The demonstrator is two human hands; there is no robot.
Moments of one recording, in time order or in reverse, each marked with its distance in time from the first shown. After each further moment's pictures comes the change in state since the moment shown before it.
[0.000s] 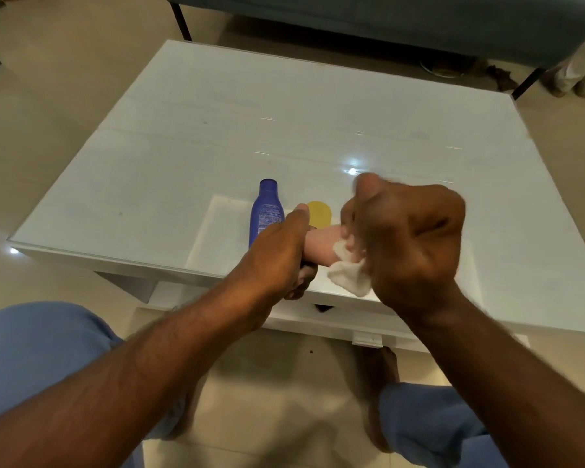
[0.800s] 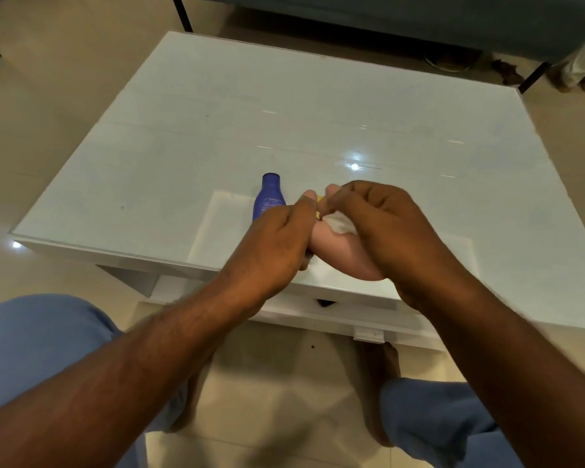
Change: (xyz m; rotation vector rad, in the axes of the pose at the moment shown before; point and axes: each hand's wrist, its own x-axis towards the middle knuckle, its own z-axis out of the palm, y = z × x) left_hand -0.004 0.008 -0.002 0.246 0.119 0.161; right_hand 0.006 0.007 -0.005 -0.364 -0.077 0.729
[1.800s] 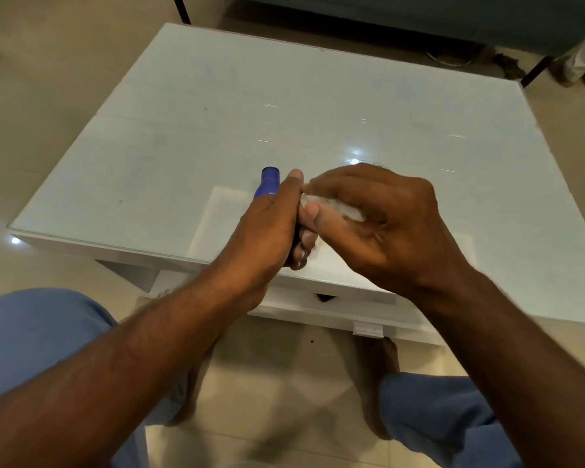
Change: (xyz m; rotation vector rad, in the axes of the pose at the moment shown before) left_hand -0.001 0.001 -0.006 -0.302 -0.104 -0.004; right_hand -0.001 0.007 -0.008 -0.386 0.054 -0.803
